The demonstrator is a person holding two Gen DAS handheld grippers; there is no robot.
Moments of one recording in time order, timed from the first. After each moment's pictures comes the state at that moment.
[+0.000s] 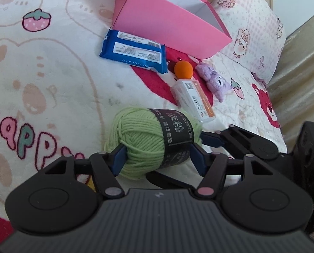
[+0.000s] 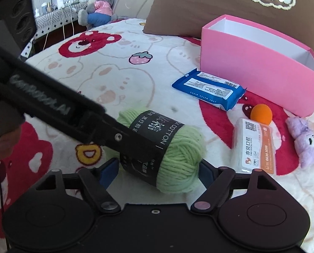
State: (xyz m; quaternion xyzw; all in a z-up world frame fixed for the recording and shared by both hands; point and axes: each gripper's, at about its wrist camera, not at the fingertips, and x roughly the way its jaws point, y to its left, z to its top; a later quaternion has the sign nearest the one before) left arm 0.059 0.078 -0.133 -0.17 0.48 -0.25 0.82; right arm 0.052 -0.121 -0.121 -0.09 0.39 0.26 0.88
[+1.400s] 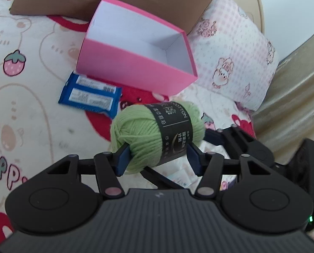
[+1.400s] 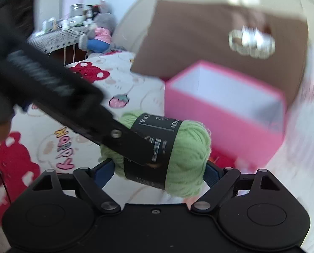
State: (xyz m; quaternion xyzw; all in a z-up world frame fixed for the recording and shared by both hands) left arm 0.081 0.011 -0.024 -0.21 0.45 -0.23 0.84; right arm 0.071 -0.184 -0.019 -0.17 0.29 0.28 0.90
